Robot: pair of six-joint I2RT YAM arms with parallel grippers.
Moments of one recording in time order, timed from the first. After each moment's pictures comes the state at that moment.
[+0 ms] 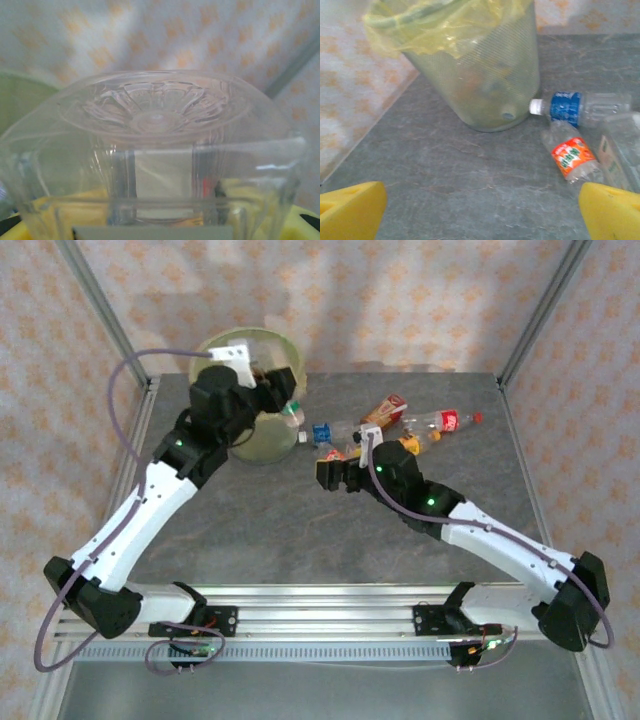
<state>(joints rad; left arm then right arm) -0.45 1.32 1.48 -0.31 -0.14 -0.46 0.81 1.17 0.97 -0.21 0.11 0.43</state>
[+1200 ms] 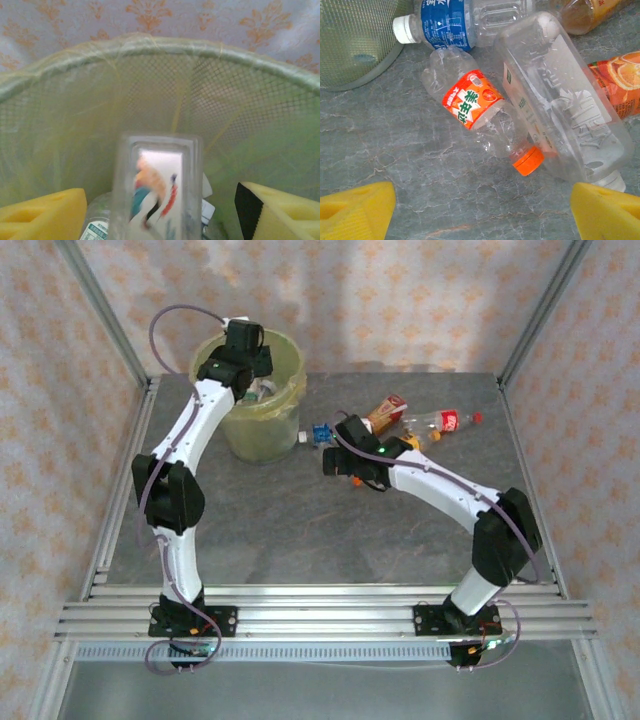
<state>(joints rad) -0.21 2.02 2.05 -0.64 -0.38 -0.28 0.71 1.64 1.32 -0.67 0.24 0.57</state>
